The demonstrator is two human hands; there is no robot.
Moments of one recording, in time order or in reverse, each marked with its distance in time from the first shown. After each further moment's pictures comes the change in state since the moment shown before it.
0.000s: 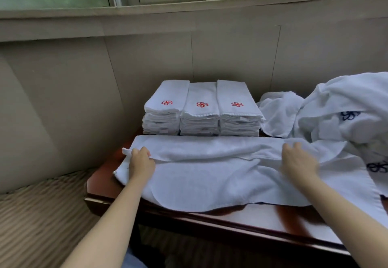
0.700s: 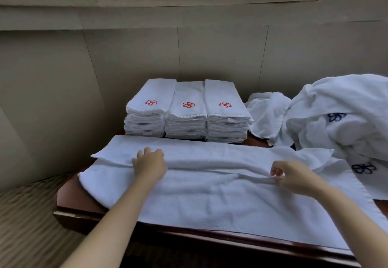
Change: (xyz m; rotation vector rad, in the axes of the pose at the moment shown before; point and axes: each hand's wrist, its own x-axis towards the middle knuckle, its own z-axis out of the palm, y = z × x) left_hand -0.008 0.068 0.020 0.388 -0.236 0.066; right_hand -0.006 0.039 -0.010 0.285 -0.361 -0.226
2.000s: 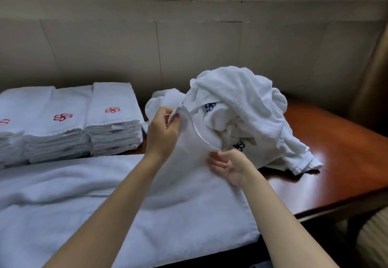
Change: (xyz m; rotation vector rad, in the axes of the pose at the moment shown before) left_hand -0.087 0.311 -0.011 -1.189 0.159 0.713; right_hand -0.030 0.117 -0.014 1.901 0.307 0.480
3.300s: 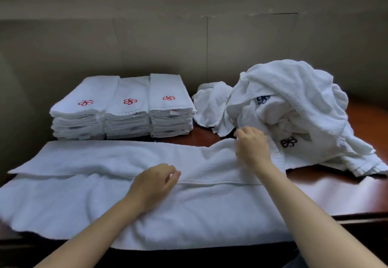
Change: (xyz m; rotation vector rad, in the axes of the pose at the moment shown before) left_hand -0.111 -0.073 -0.160 0.803 -0.421 -0.044; right_hand 0.013 0.042 0.063 -1.872 0.267 -0.994
